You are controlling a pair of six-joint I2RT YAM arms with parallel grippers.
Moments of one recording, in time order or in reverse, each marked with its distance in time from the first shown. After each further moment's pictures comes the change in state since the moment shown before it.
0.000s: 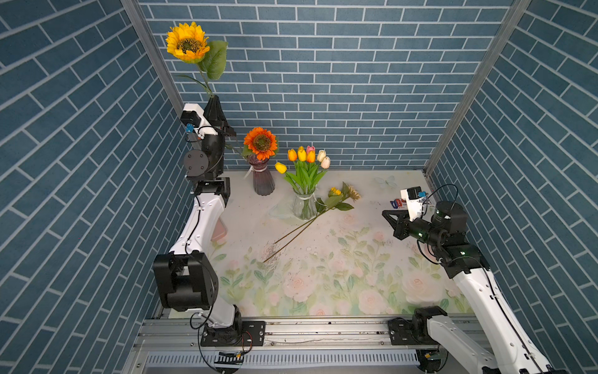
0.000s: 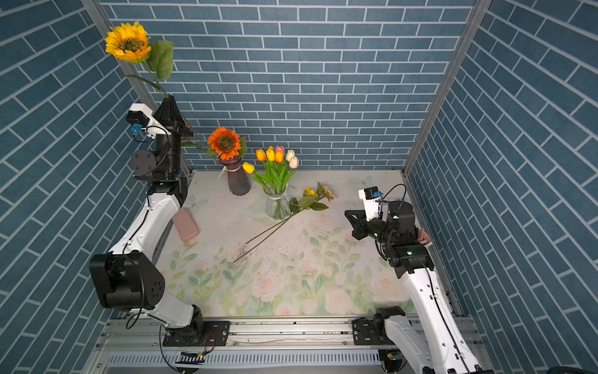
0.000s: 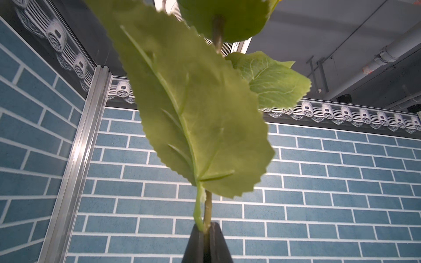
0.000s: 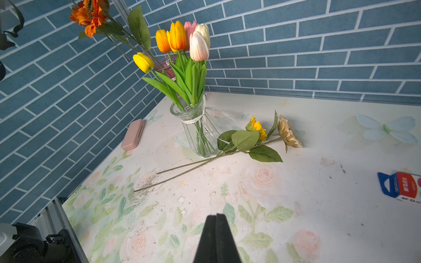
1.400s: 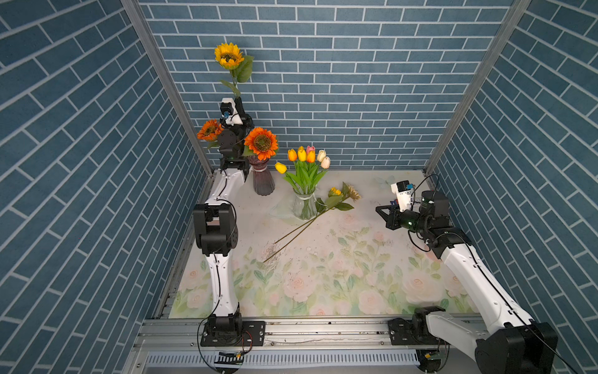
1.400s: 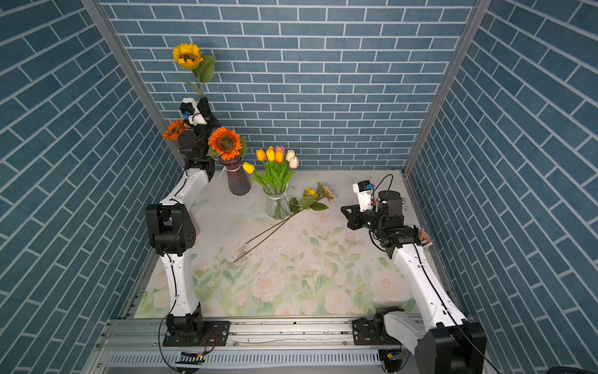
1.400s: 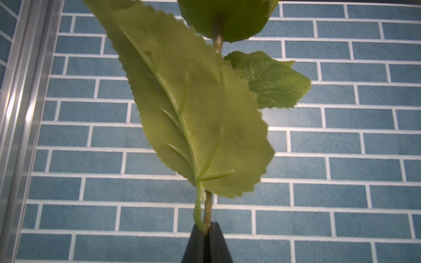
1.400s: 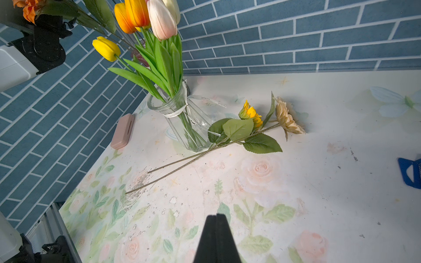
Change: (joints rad) left arm -0.051 0.613 0.557 -0.106 -0.073 0.116; right arm 0.000 0.219 0.035 0.068 0.000 0.026
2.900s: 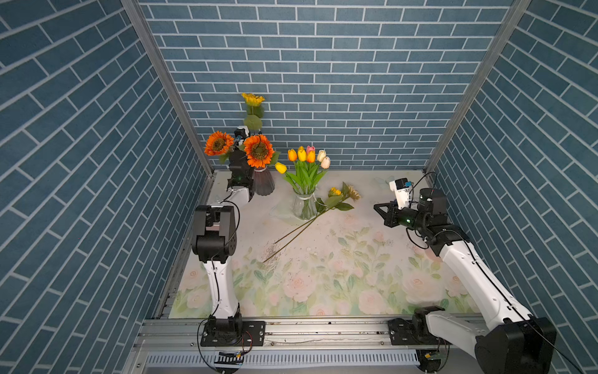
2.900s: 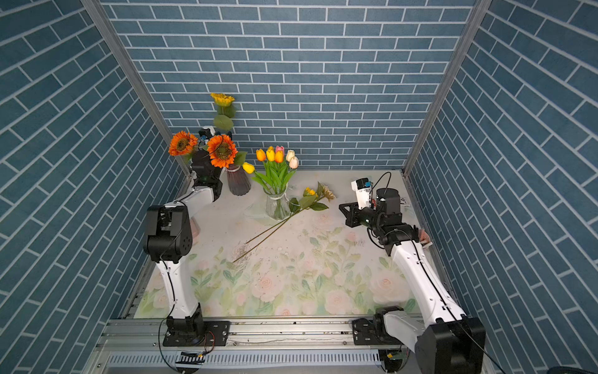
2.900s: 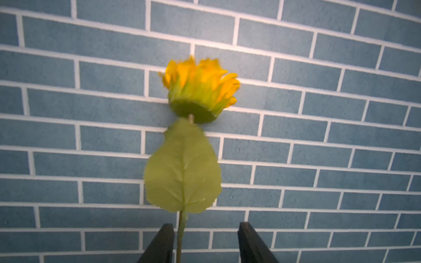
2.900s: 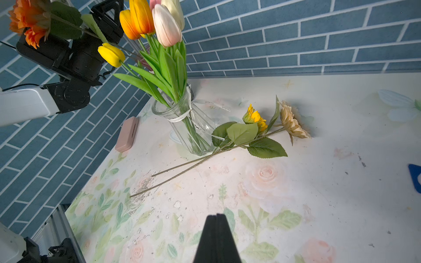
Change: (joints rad) left arm -0.032 -0.136 -0.481 0.004 0.055 -0.092; right arm 0.025 0.021 0.024 0.014 -0.001 0.018
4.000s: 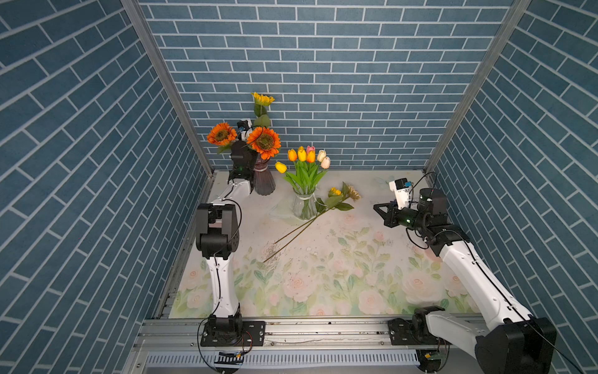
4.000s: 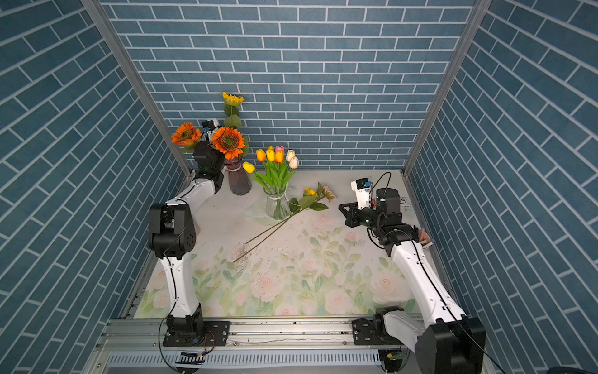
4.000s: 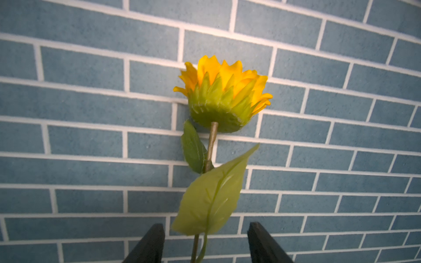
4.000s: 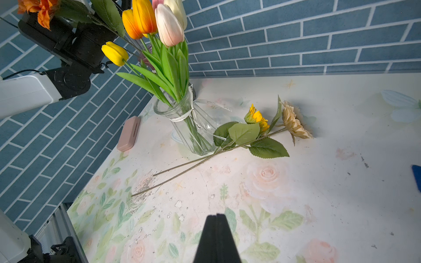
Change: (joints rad) left arm -0.008 0.083 0.240 -0.188 0.032 -0.008; right arm 0.002 0.001 0.000 0.000 -0.007 0.000
